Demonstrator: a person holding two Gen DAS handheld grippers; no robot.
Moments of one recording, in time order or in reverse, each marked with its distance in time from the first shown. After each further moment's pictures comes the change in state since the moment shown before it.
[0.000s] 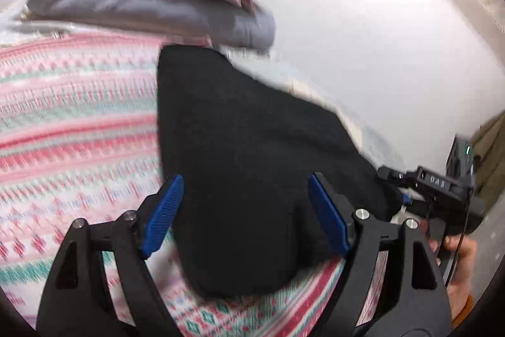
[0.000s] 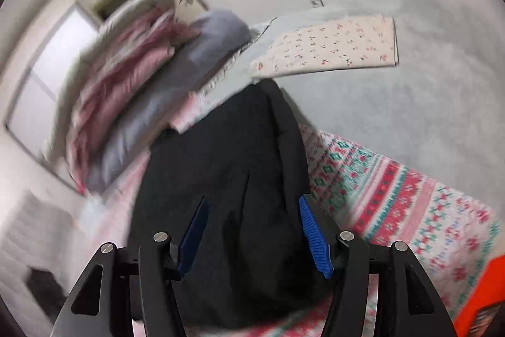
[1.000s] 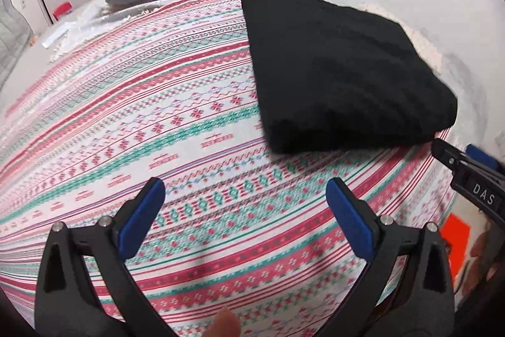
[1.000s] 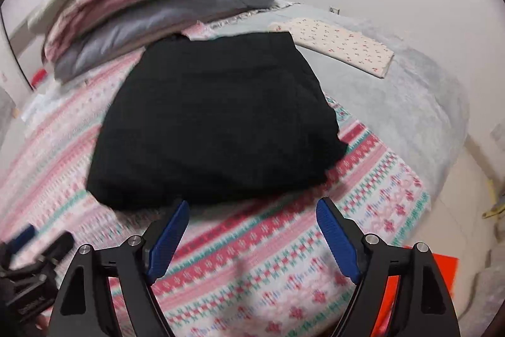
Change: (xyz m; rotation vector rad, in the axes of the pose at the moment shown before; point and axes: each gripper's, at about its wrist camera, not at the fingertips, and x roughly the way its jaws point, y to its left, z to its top) left arm -0.082 -0.051 -0.060 0.092 0.228 0.565; right arm -0.041 0.070 -0.100 -0.388 0.124 -0.311
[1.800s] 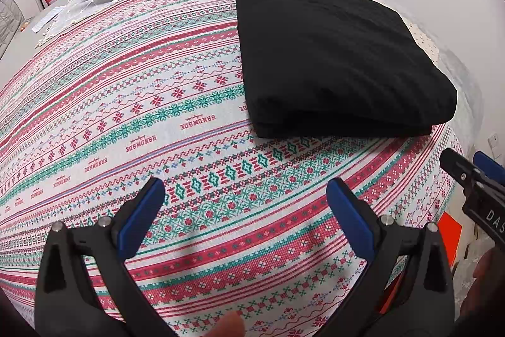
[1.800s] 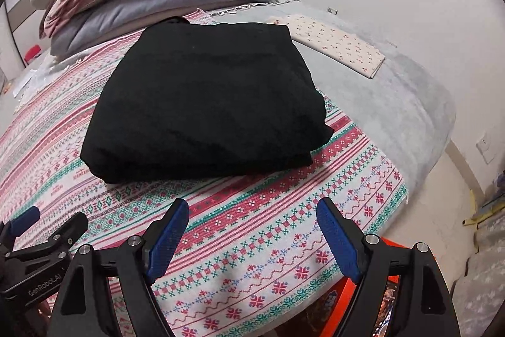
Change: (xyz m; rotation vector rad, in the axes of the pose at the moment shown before) left arm 0.020 -0.006 -0.003 -0.037 0.059 -0.061; right arm -0.017 0.006 -0.013 -0.053 0.029 -0.059
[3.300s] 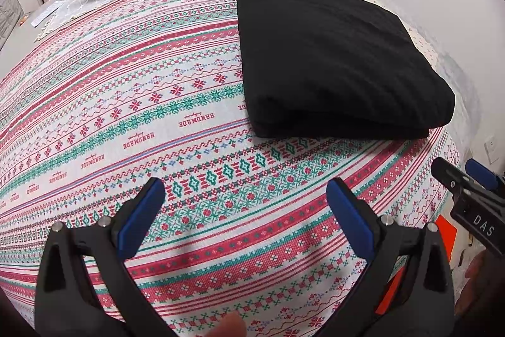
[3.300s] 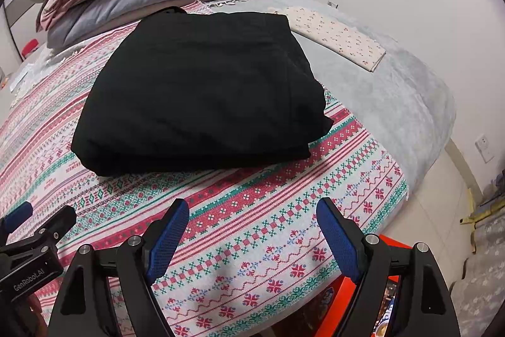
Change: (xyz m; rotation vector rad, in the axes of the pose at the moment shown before) left arm 0.000 0.004 0.000 -0.016 0.002 -0.022; right arm 0.009 -0.003 -0.002 -0.010 0.033 -0.007
